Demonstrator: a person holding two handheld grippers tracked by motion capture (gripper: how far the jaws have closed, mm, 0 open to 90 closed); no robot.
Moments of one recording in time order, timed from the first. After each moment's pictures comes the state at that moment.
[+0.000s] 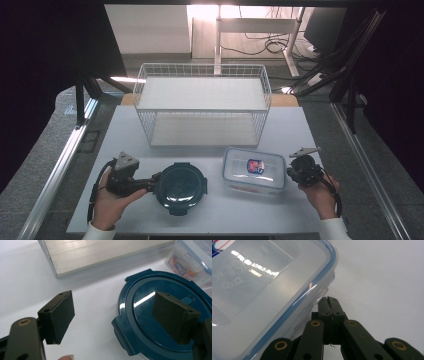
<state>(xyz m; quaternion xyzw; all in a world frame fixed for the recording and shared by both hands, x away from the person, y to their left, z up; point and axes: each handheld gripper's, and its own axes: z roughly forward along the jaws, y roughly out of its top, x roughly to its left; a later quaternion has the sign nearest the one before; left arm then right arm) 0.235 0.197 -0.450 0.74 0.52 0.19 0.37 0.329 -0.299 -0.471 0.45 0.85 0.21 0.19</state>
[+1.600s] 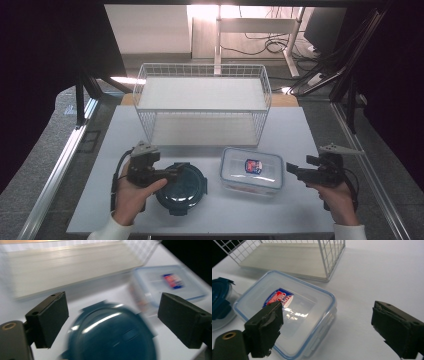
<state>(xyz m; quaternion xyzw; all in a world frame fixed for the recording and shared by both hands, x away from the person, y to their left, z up) 0.254 0.140 -0.410 0.72 0.51 0.11 0.45 0.301 -0.329 -0.419 0.50 0.75 0.42 0.15</state>
